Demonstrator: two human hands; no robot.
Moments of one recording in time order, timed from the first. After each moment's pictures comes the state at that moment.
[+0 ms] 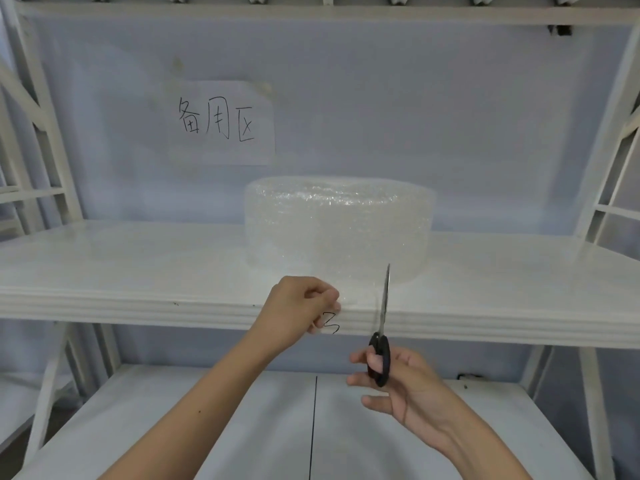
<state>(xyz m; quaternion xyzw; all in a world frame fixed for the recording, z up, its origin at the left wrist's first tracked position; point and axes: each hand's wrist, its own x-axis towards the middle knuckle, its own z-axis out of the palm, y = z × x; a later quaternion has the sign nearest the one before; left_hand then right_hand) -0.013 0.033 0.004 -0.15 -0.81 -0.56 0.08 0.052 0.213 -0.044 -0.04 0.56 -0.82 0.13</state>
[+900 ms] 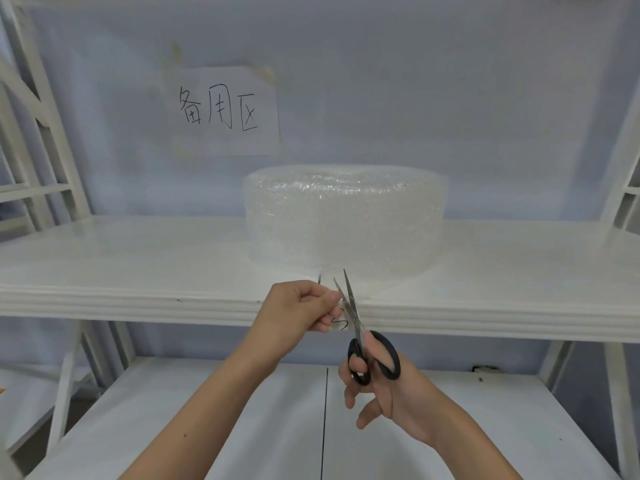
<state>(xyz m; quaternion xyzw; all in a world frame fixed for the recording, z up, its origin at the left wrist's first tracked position) -0.009 0.027 -0.005 -0.11 -0.75 -0.66 0.04 0.029 0.200 -0.058 -0.12 0.60 -0.76 0.23</state>
